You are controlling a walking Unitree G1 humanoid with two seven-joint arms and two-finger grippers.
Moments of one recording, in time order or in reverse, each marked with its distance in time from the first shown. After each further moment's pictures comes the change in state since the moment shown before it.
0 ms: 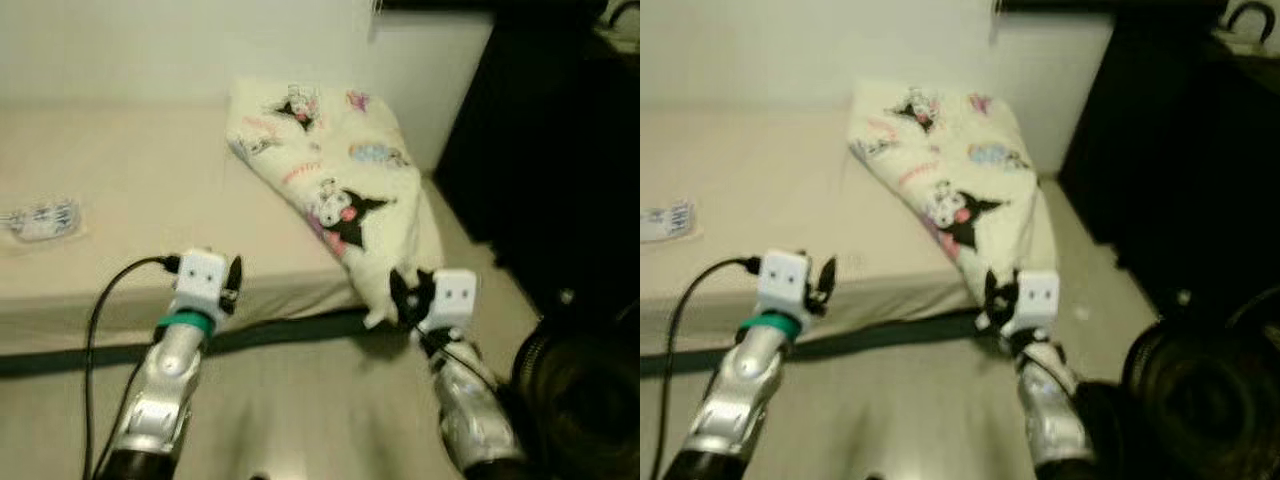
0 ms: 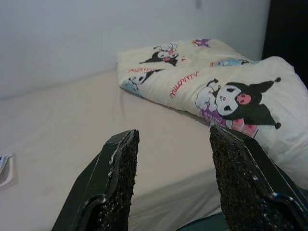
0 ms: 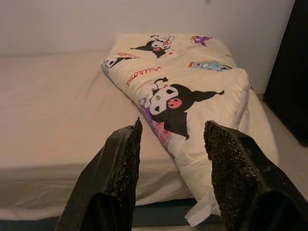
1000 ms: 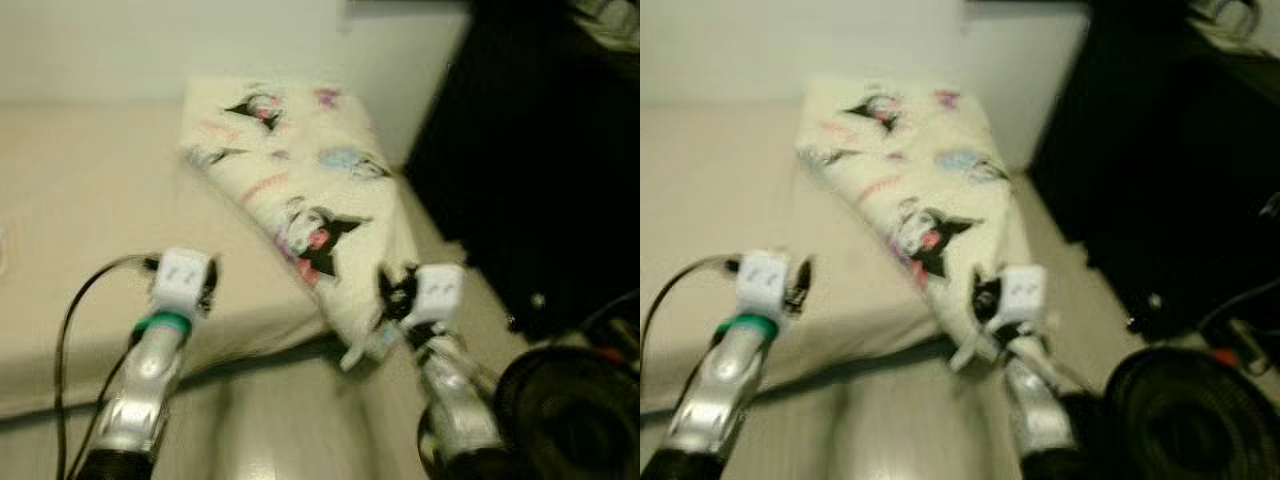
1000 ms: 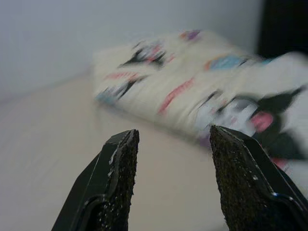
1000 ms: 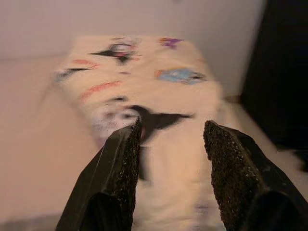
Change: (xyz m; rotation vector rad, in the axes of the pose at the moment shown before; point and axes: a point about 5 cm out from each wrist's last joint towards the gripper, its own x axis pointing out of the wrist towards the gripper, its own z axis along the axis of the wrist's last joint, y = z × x) left arm 0.005 0.008 -0.002 0.018 0.002 0.026; right arm 0.006 0.003 0.001 -0.023 -0.017 0.015
